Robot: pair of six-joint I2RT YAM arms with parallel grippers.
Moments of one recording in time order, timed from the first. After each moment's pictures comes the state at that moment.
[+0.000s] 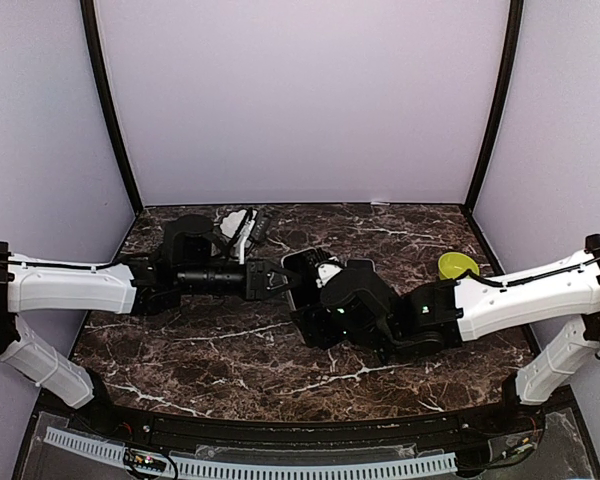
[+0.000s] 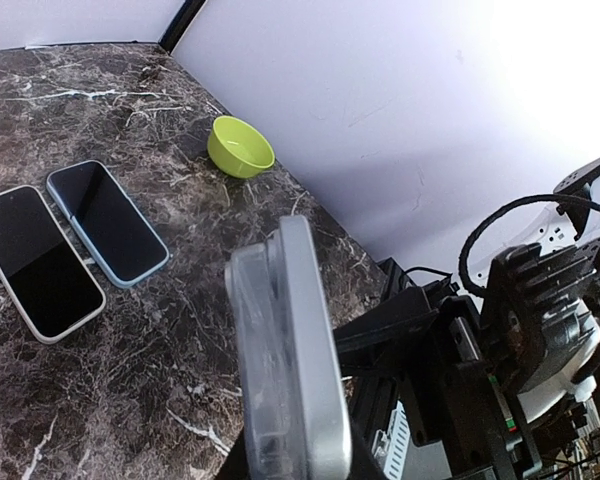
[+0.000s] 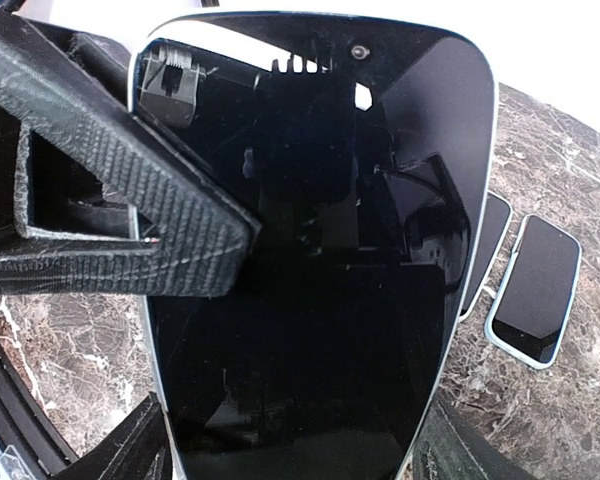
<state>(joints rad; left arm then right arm) -0.86 1.40 0.82 0.30 0.44 -0.59 1.34 1.51 1.04 -0.20 0.56 0.50</state>
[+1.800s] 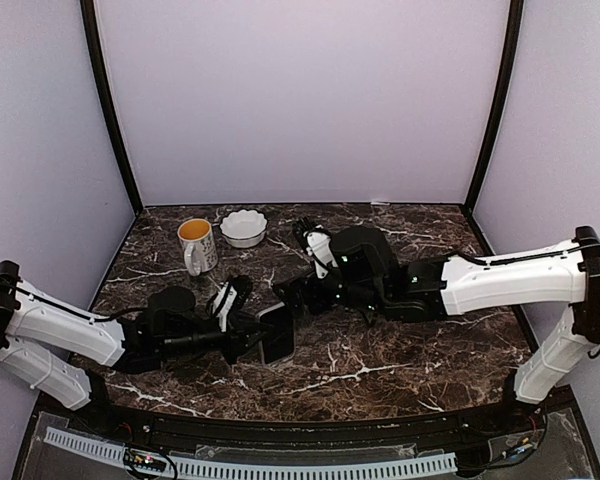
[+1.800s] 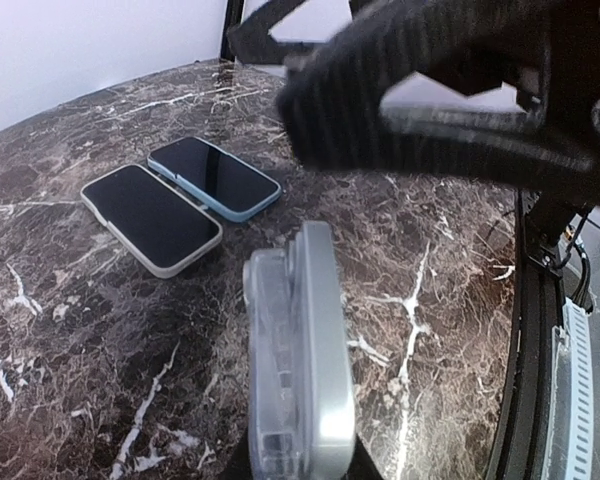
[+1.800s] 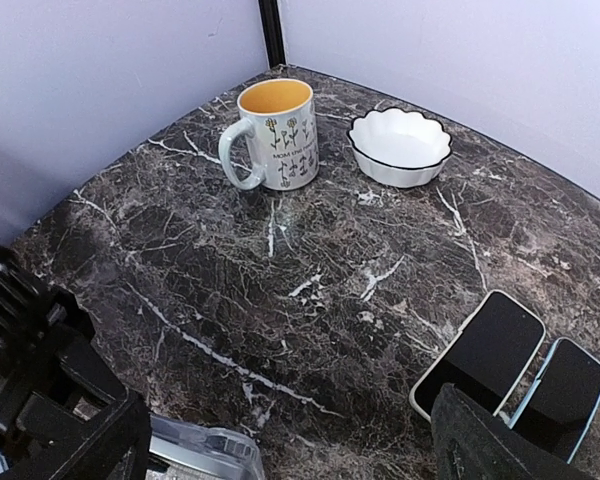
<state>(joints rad) -1.00 1.31 0.38 0.59 0.08 -0.20 1.15 1.56 1.09 0.01 0.27 0.24</state>
